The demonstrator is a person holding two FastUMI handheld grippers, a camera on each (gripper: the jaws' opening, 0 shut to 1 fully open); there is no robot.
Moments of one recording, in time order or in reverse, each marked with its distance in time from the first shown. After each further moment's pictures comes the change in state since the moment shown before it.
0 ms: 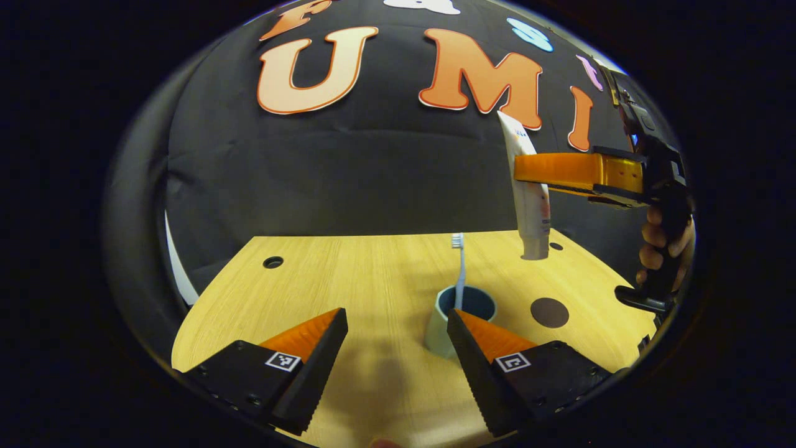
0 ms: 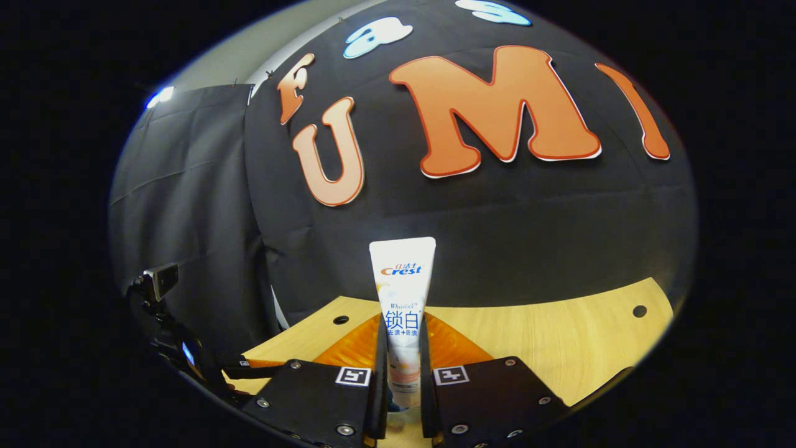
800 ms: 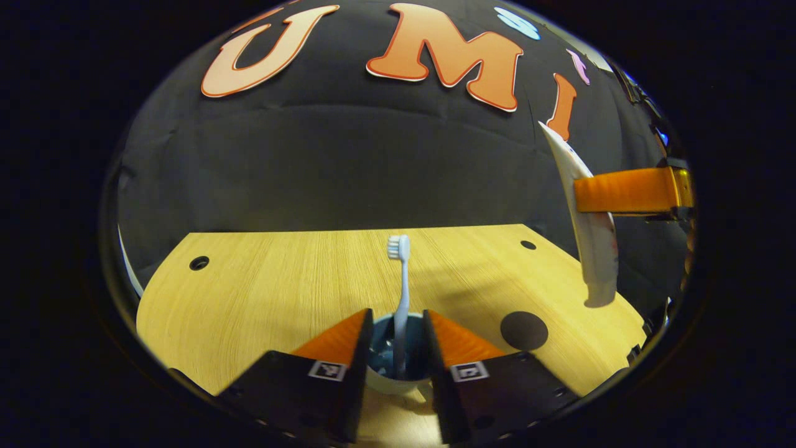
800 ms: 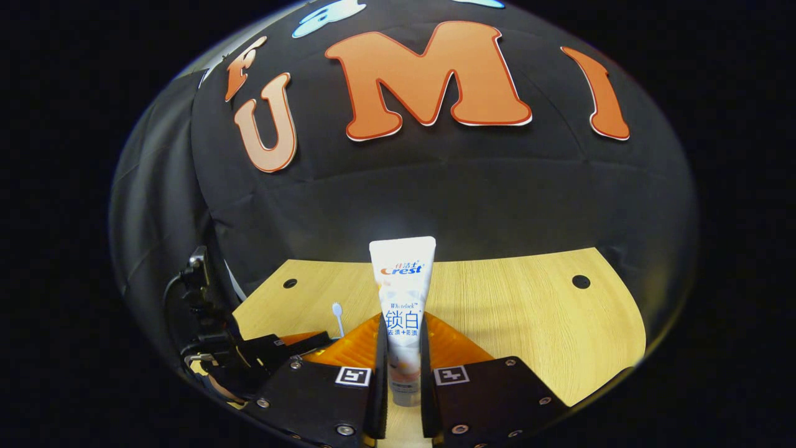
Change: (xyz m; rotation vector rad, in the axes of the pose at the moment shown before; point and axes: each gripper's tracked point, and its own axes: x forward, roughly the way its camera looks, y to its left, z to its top) left arm 0.081 -0.099 0.003 0.002 0.031 -0.200; right arm -0.067 -0.089 -0.024 0.049 0.267 -0.271
